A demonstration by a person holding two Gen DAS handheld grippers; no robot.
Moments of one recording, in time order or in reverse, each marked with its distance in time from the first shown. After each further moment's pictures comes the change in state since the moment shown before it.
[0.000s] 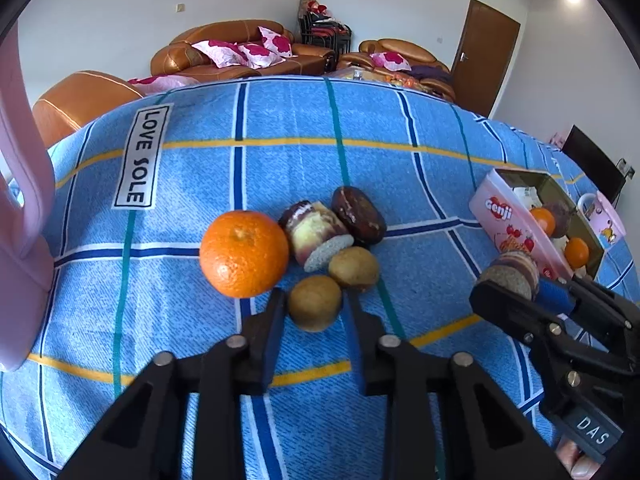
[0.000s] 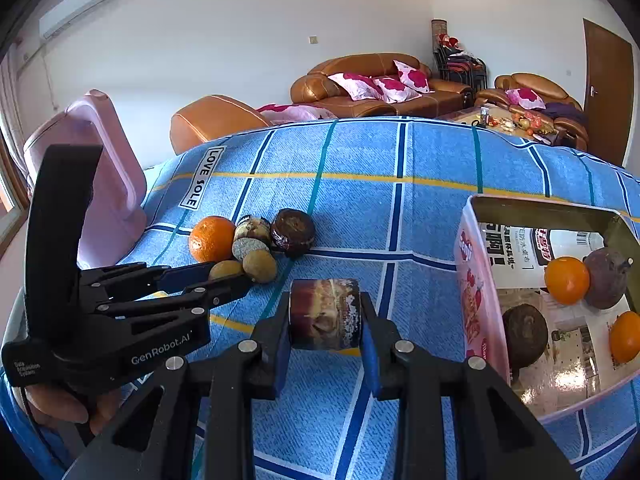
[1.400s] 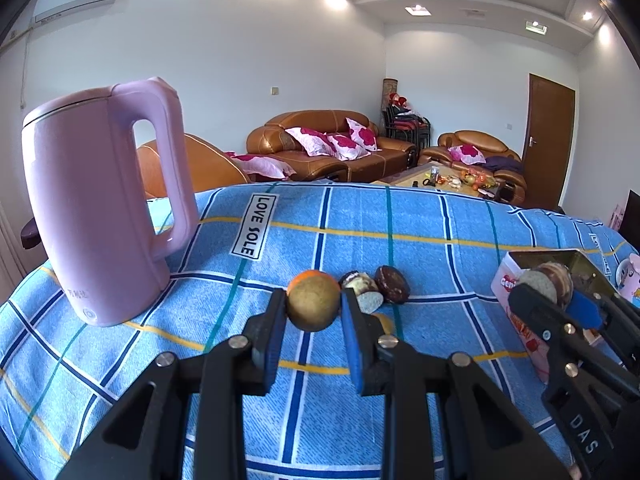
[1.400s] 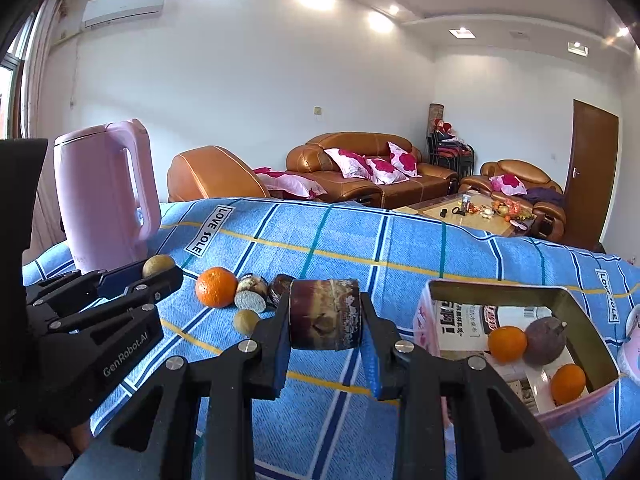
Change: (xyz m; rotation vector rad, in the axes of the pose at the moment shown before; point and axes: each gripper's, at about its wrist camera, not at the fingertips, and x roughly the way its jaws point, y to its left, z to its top) left arm -0.083 -0.024 -0.036 -0.120 -0.378 0.319; right arm -0.051 0.016 -0.010 -0.141 -0.276 -0.107
